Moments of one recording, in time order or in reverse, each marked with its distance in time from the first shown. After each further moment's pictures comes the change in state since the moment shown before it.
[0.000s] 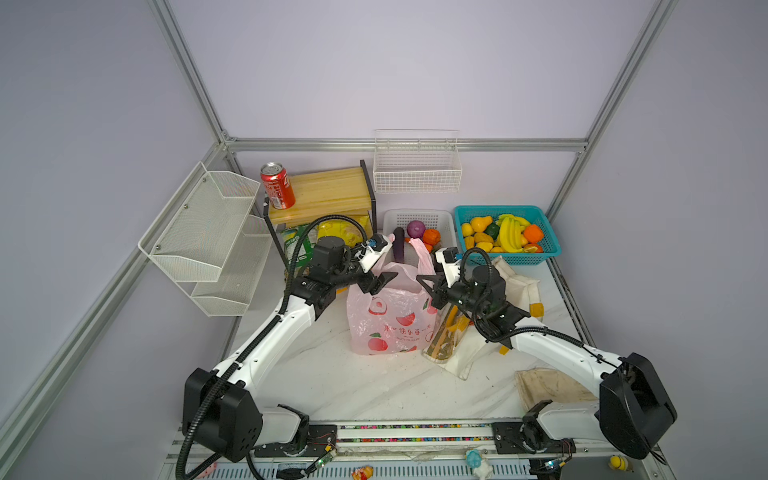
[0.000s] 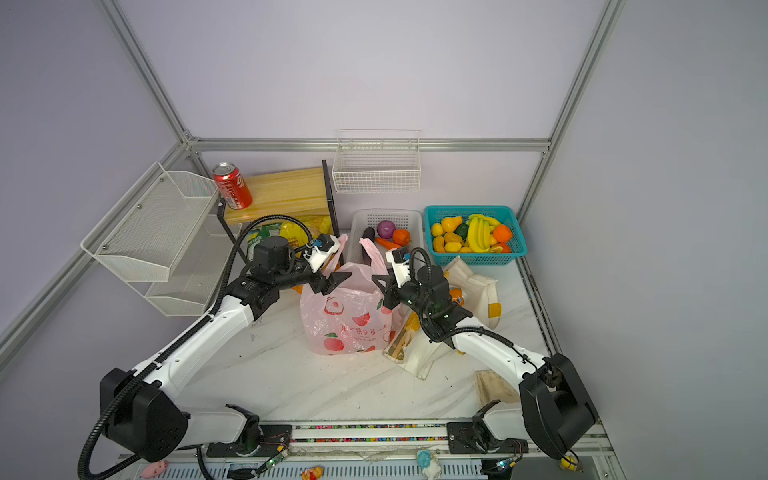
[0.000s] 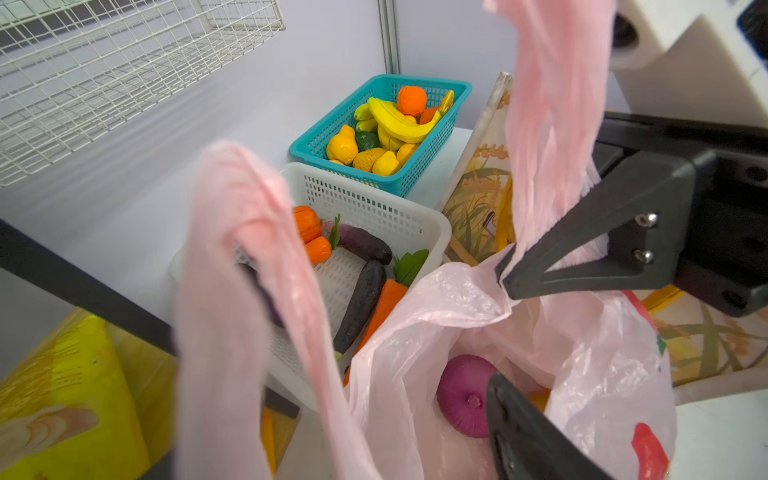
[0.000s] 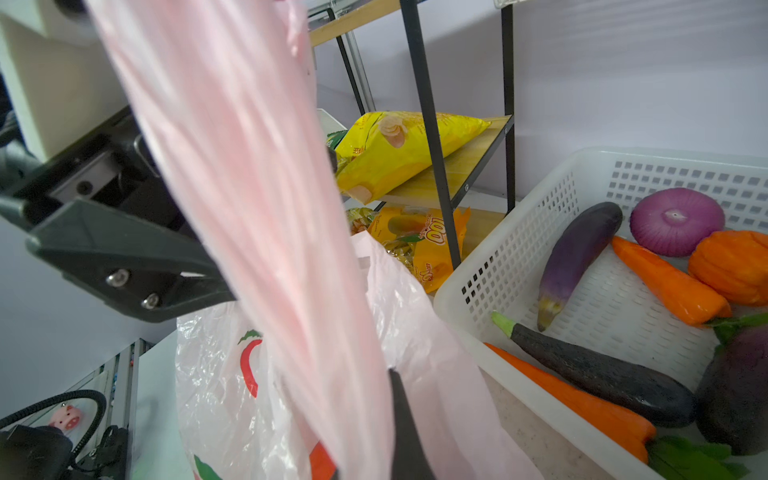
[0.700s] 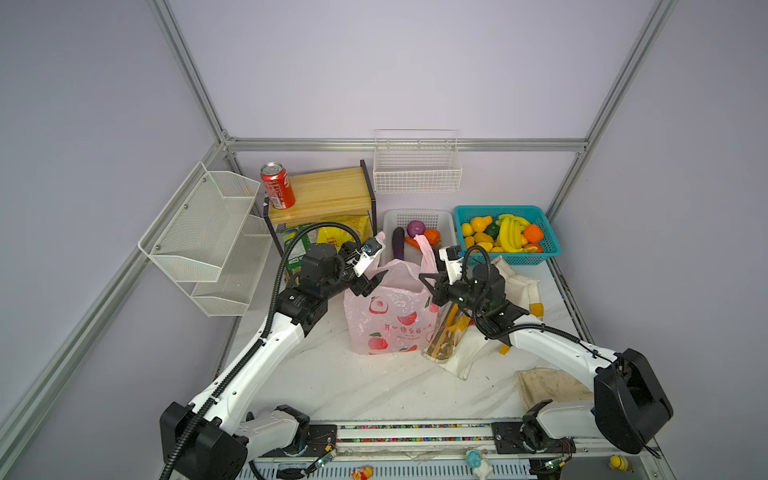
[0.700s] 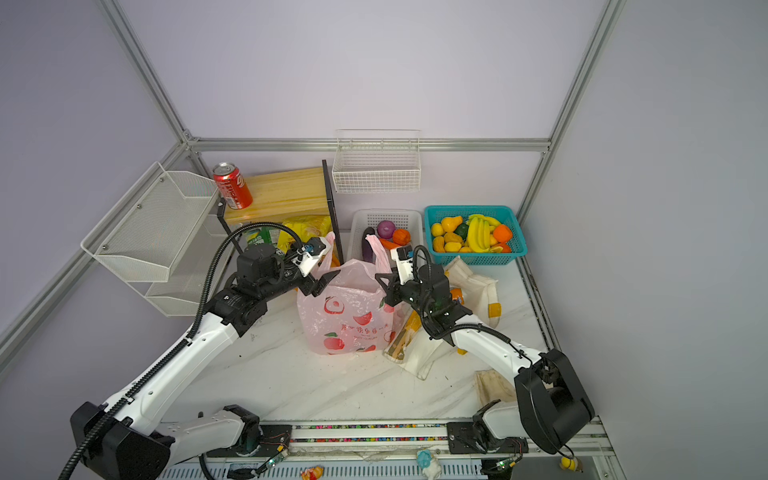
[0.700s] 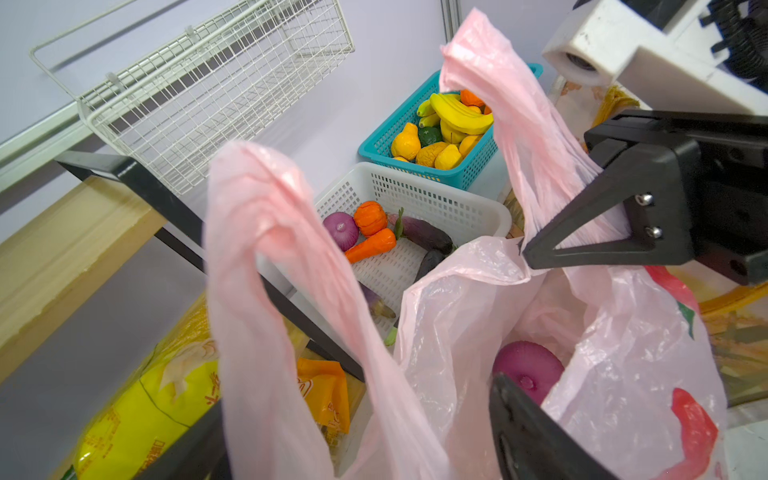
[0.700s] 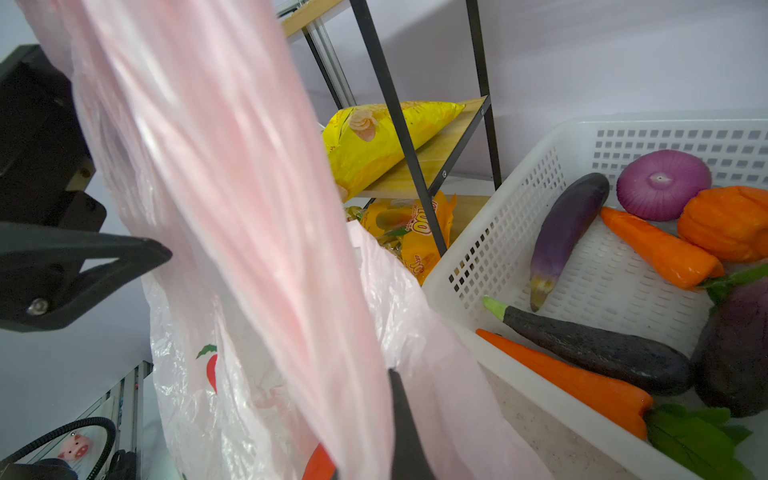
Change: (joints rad) left arm -0.021 -0.153 -0.060 -0.014 -0.176 0.034; right arm -0.031 0.027 0.000 0.003 0.000 0.064
